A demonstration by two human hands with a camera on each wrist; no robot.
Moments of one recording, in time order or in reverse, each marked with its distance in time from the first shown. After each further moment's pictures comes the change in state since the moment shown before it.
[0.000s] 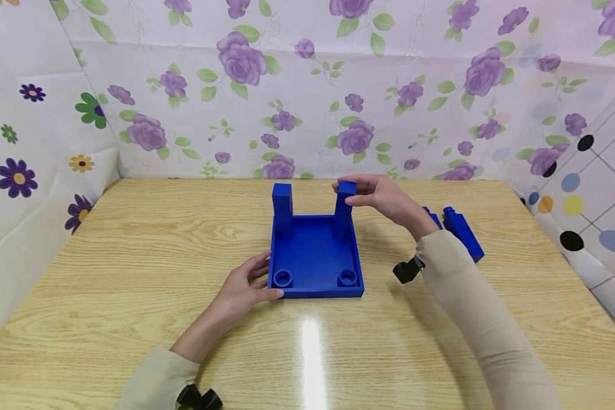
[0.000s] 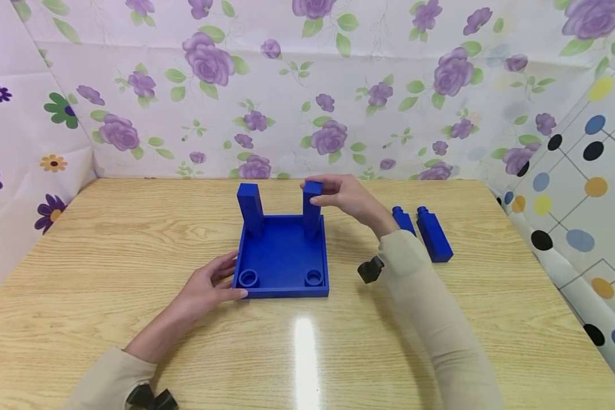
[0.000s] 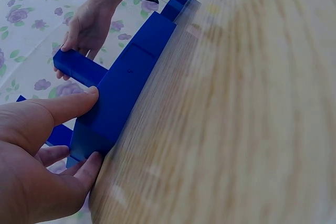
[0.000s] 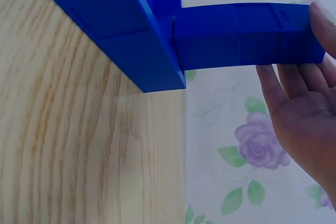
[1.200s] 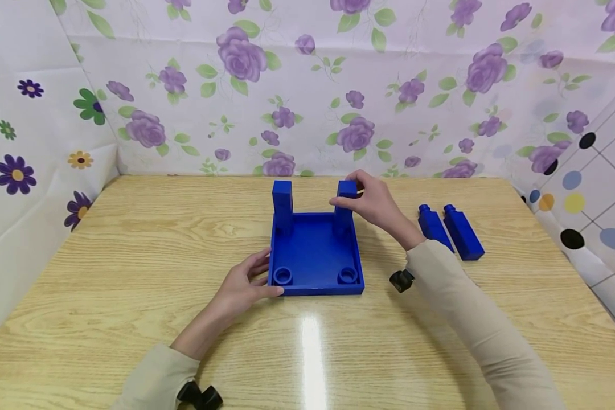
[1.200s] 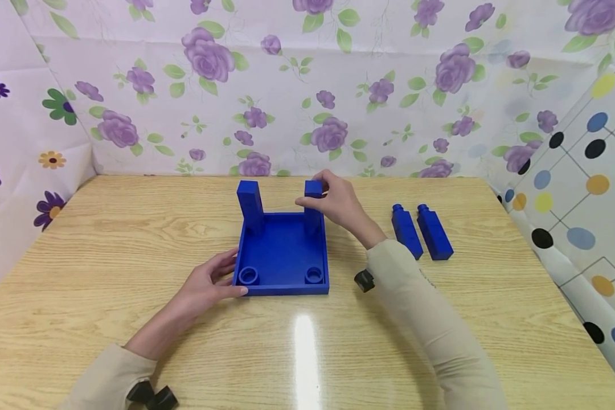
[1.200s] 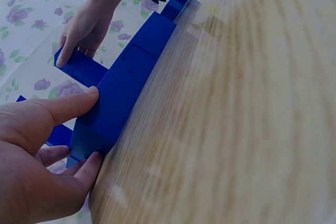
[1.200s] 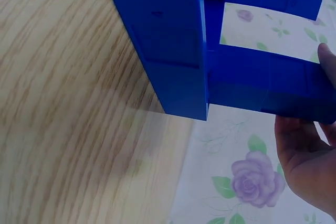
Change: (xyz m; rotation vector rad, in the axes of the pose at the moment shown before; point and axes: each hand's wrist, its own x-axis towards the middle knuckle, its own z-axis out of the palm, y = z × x) left_hand 0.001 -0.001 0.000 -0.002 0.003 0.002; right_hand 0.002 0.000 0.033 -0.451 0.321 0.015
